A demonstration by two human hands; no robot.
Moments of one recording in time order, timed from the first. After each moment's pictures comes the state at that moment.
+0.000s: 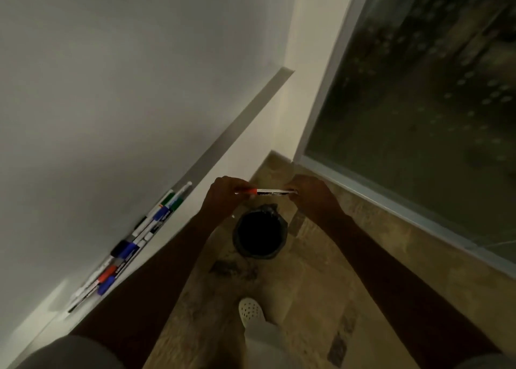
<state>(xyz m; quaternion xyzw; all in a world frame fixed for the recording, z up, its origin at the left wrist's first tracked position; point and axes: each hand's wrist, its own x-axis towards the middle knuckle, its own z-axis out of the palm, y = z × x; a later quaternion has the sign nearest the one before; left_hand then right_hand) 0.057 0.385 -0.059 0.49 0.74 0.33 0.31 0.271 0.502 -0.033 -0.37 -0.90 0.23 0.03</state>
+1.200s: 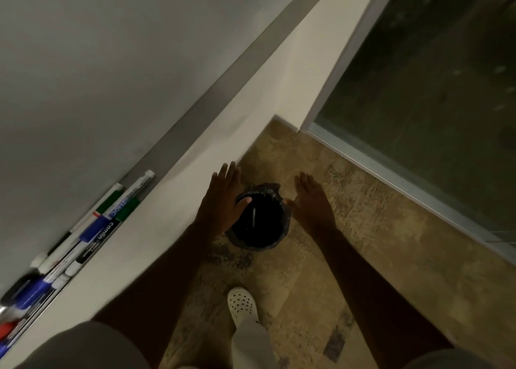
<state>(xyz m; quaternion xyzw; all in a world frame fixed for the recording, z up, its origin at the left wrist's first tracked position) 0.029 0.445 -0.291 0.58 0.78 0.13 0.21 0.242 0.570 -0.279 -0.46 -0.86 0.20 -0.11</state>
